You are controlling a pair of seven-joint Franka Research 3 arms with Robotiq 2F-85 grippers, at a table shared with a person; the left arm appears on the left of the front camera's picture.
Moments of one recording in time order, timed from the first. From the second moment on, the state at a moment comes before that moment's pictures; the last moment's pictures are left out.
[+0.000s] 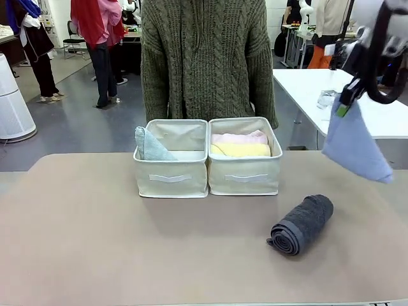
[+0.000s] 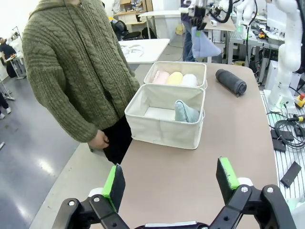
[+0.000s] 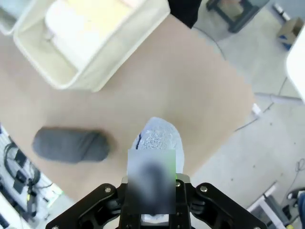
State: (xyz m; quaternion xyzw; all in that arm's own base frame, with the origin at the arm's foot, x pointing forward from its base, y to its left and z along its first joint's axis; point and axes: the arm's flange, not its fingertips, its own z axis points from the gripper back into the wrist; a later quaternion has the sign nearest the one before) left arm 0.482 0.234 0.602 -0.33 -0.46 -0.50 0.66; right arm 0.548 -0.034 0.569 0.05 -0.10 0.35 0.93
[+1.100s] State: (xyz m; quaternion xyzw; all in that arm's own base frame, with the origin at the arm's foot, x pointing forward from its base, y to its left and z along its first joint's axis) left arm 0.482 0.233 0.602 -0.33 -0.46 -0.50 0.66; right arm 0.463 -0.010 0.570 0.14 -0.10 0.46 0.87
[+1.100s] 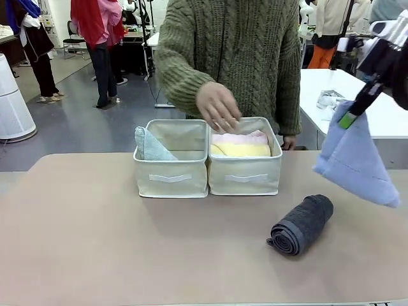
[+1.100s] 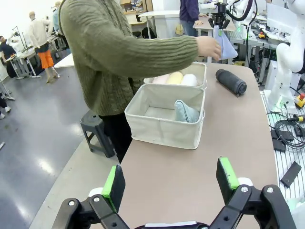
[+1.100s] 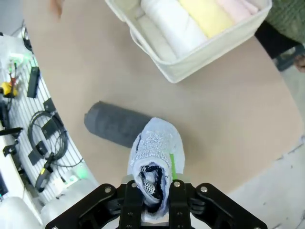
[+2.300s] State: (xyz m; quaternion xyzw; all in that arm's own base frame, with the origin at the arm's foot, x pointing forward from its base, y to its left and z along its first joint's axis) left arm 0.482 0.234 0.602 -0.33 -0.46 -0.50 0.66; right arm 0.368 -0.186 0.627 0.12 -0.22 0.28 0.93
